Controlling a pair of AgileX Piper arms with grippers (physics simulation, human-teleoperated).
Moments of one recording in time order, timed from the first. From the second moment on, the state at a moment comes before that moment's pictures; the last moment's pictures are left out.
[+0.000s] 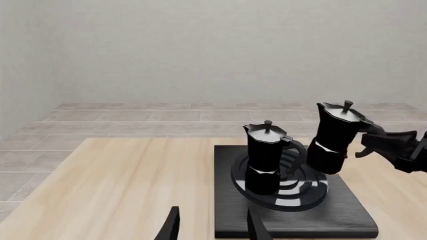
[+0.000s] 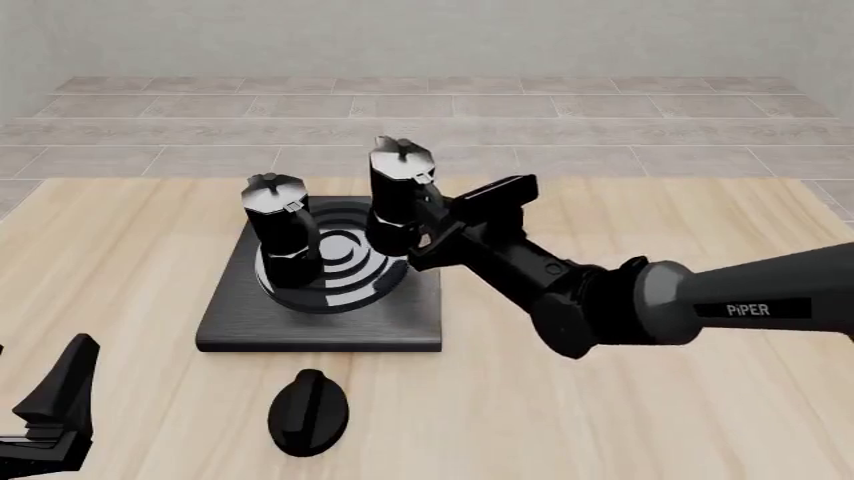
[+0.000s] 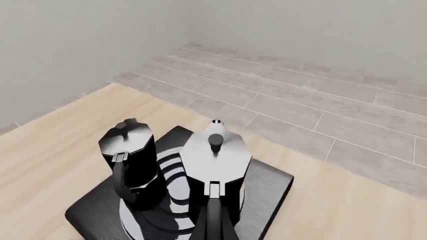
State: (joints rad) left arm 0.00 0.01 0.00 0.00 0.00; right arm 0.64 1.81 -0.87 -0.74 0.06
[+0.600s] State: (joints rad) left arm 0.00 0.01 0.00 0.00 0.00; right arm 0.67 1.88 -0.91 -0.74 0.05
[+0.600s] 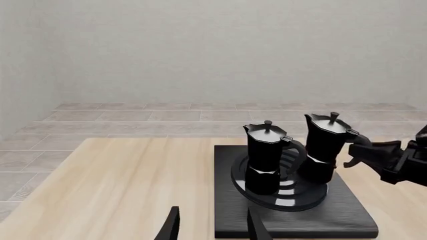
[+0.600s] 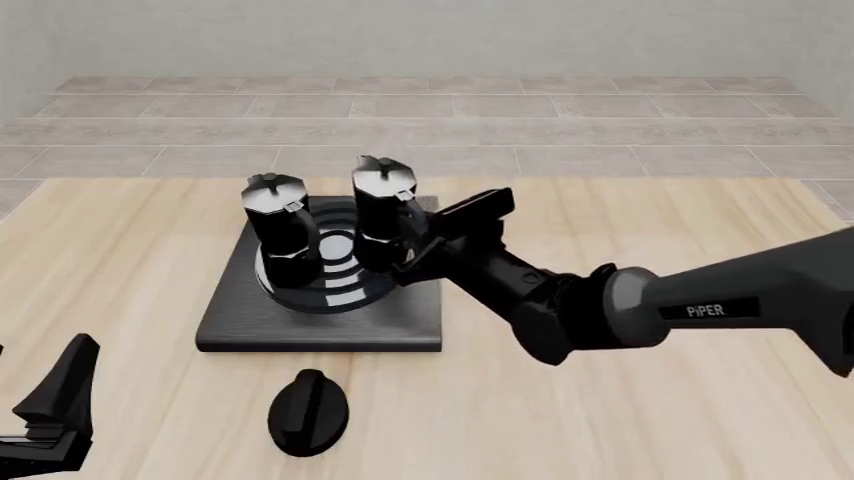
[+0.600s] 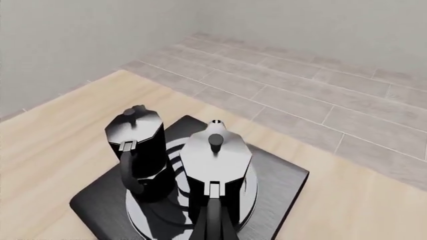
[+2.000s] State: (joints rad) left arm 0.00 0.01 0.00 0.00 0.00; right arm 0.68 1.87 -0.93 -0.67 0.05
